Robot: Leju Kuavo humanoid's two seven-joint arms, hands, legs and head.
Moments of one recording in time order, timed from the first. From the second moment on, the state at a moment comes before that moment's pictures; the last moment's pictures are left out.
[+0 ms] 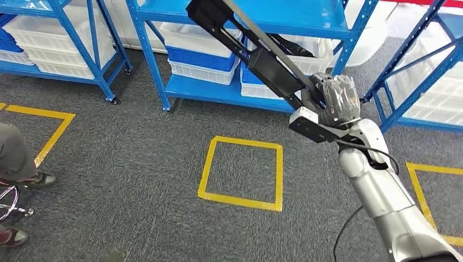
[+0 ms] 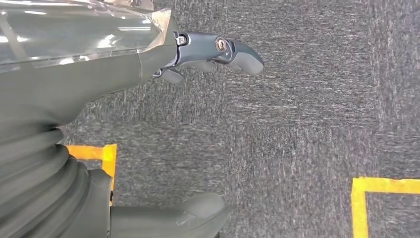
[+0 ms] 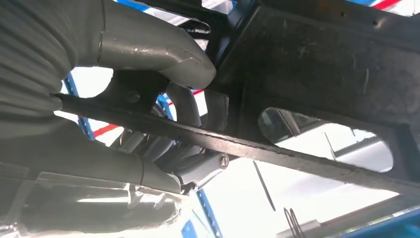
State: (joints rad) left arm -0.09 0.00 -0.16 -0.26 0.15 0.28 -0.52; right arm -0.72 -0.30 0.53 -1.25 0.65 -0.25 -0.21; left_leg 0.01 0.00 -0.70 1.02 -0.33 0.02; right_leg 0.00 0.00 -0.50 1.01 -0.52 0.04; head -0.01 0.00
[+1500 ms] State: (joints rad) left arm -0.09 0.00 -0.16 -0.26 0.17 0.29 -0.54; right arm -0.79 -0.34 0.53 -1.19 0.63 -0.24 -0.23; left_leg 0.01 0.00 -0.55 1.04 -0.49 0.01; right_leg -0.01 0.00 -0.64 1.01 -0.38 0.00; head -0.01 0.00
